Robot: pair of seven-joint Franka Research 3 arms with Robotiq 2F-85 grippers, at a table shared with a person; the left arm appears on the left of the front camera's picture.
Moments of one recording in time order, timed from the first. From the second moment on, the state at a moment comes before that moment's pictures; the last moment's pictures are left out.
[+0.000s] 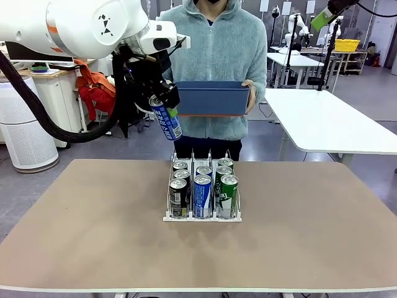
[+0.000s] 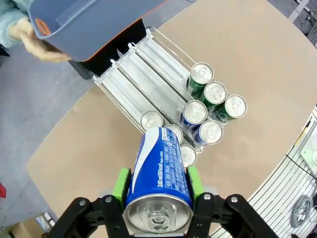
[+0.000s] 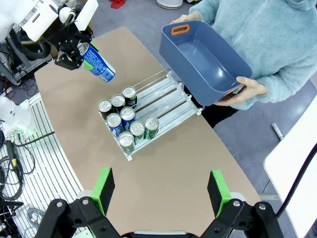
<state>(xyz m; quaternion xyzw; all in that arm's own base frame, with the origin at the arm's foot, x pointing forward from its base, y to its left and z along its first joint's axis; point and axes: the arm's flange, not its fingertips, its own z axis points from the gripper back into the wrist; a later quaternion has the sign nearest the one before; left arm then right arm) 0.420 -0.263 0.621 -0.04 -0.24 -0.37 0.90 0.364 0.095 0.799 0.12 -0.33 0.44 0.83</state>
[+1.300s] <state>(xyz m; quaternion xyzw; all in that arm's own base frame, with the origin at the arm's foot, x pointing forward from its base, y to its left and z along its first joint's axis) 0.356 -0.395 0.567 -0.07 -0.16 -0.36 0.91 0.364 0.095 0.799 0.12 -0.33 0.44 0.82</state>
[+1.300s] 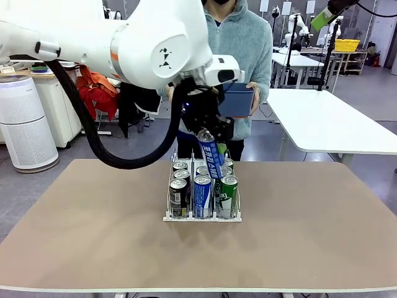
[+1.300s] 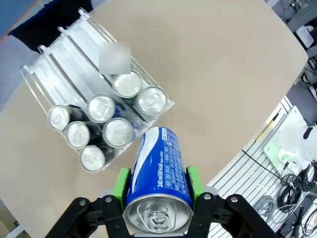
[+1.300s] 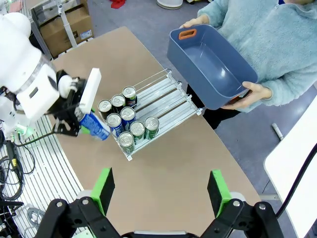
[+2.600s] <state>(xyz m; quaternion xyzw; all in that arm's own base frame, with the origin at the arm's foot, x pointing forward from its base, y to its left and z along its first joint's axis) 0.307 -0.442 0.537 -0.01 -0.18 -0.30 0.94 0.364 0.095 0.799 0.12 -0.33 0.44 0.82</state>
